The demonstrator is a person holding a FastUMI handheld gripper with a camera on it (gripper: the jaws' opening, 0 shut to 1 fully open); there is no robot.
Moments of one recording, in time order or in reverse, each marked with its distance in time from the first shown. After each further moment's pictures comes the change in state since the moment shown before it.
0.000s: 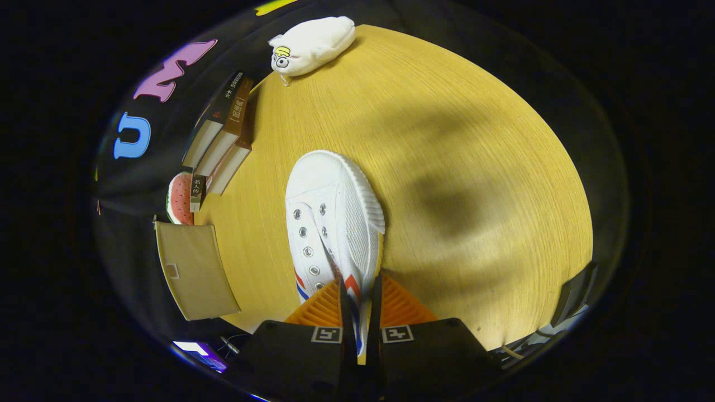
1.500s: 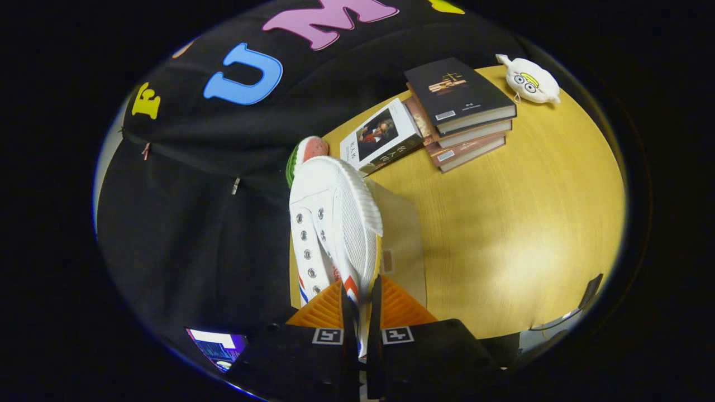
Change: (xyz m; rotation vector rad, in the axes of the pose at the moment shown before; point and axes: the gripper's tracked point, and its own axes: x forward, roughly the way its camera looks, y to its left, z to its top) arm -0.034 0.425 -0.123 -0.266 0.000 0.278
